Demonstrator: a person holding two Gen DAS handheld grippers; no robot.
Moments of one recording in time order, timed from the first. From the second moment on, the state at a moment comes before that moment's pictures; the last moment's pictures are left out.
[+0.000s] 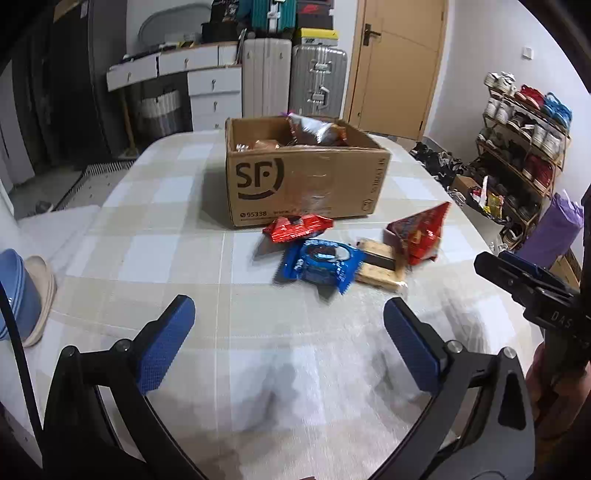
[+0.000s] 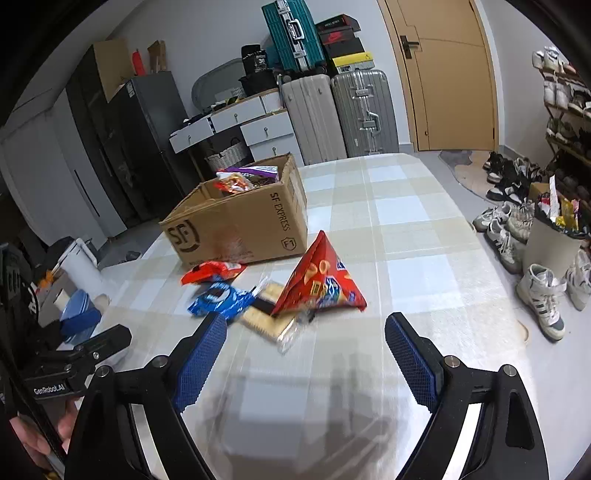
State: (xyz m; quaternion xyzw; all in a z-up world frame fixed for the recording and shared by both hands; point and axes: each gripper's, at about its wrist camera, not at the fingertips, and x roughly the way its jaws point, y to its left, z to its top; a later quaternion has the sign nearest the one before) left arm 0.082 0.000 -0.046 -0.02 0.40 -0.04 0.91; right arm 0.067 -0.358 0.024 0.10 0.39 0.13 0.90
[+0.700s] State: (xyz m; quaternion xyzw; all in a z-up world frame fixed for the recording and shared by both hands) left arm 0.198 -0.006 -0.098 -0.02 0.45 -0.04 0.89; right arm 0.177 -0.343 -0.051 0.10 0.48 0.12 0.86
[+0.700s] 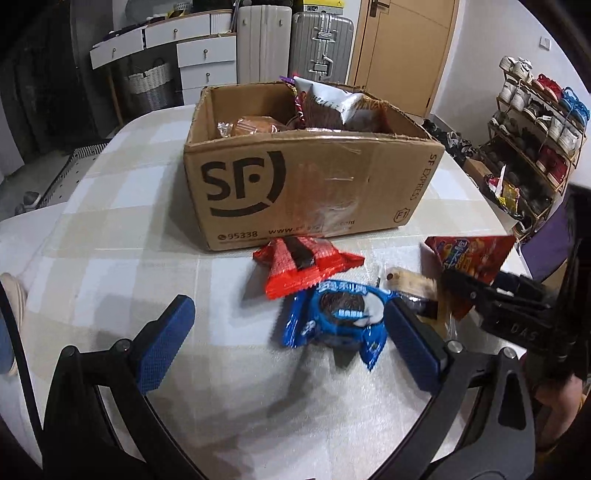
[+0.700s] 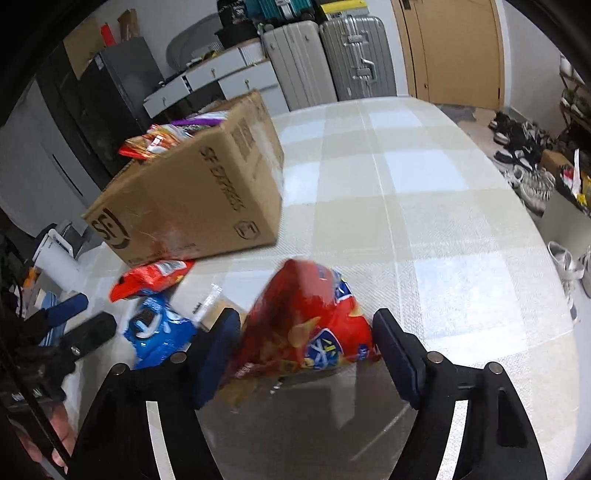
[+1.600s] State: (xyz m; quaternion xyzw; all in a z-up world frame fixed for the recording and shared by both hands) left arm 0.271 0.000 -0.131 -0.11 0.50 0.01 0.86; right arm 0.141 -0.343 -0.026 0.09 0.46 0.16 0.87
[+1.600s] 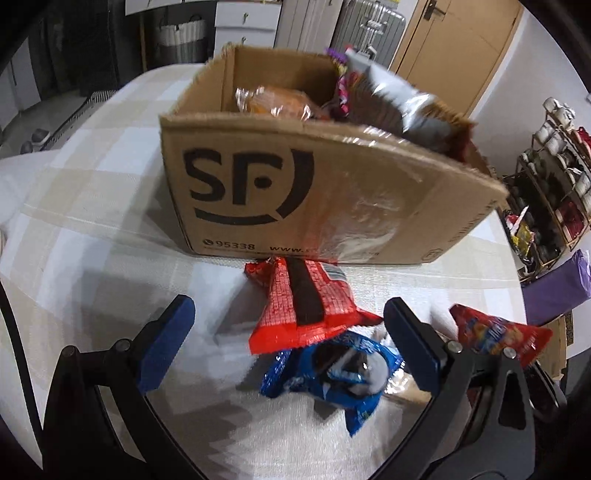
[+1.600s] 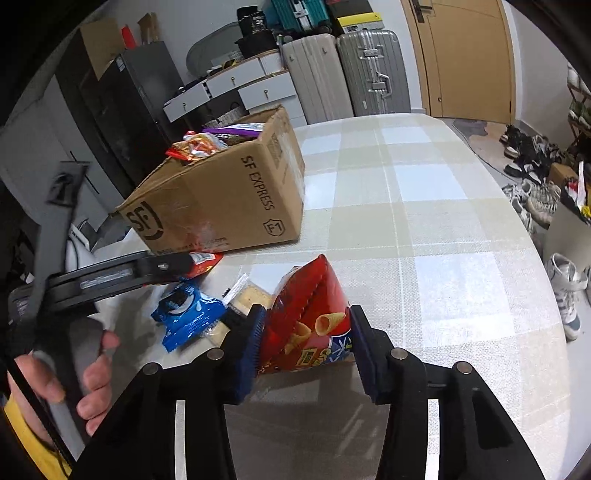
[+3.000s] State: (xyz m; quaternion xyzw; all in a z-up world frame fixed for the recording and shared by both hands) left arm 0.223 0.031 -0.094 -0.06 0.47 -0.09 0.88; right arm 0.120 -0.342 0.007 0.16 0.42 0.20 0.87
